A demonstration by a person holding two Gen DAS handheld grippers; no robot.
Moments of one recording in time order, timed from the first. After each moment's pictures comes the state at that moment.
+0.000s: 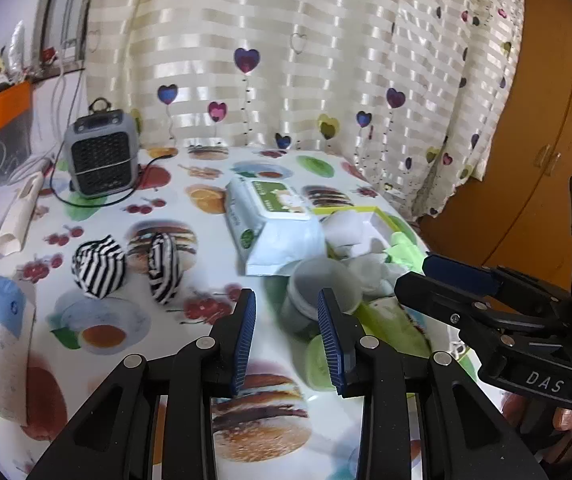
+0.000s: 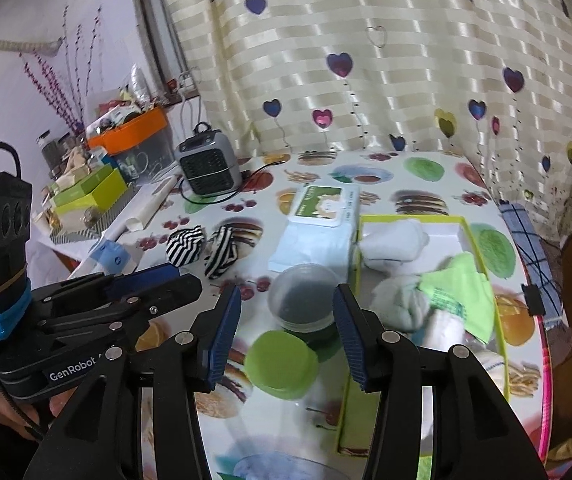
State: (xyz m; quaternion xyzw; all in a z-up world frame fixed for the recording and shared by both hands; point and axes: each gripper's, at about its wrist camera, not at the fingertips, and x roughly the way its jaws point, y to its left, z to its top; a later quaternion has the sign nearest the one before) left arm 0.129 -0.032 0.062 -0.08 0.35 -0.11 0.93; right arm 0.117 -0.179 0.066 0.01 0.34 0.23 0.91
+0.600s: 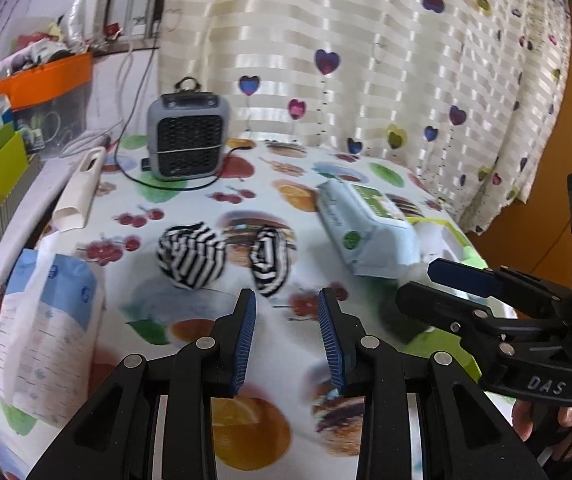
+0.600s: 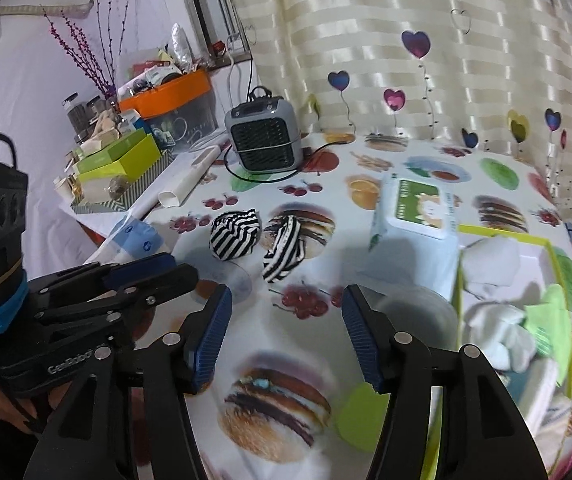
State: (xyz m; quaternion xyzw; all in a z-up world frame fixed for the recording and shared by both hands) left arm 0.137 0.055 0.046 -0.10 0.36 -0.03 0.93; right arm 0.158 -0.094 0.045 -0.02 0.38 0.29 0.88
